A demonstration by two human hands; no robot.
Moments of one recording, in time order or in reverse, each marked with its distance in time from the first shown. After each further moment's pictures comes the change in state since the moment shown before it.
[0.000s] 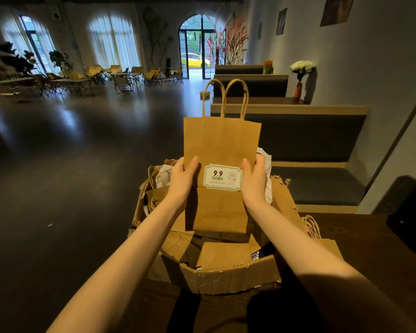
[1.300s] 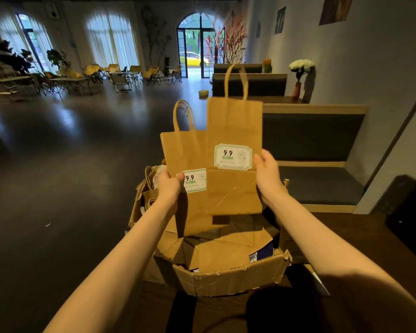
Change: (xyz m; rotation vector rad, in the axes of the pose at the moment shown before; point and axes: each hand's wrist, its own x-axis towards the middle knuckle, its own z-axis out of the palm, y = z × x) left_hand 0.016 -0.019 -0.013 0.015 0.200 -0.222; right_hand 0.034 0.001 -0.028 0.000 -0.083 0.019
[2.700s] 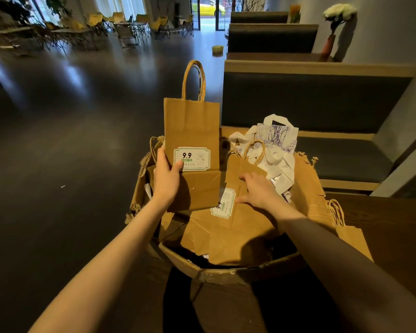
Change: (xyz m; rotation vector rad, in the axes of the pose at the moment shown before) left_hand 0.039 -0.060 -0.027 0.301 0.032 0.266; right_hand 0.012 0.133 0.032 -1.232 -0.660 -0.058
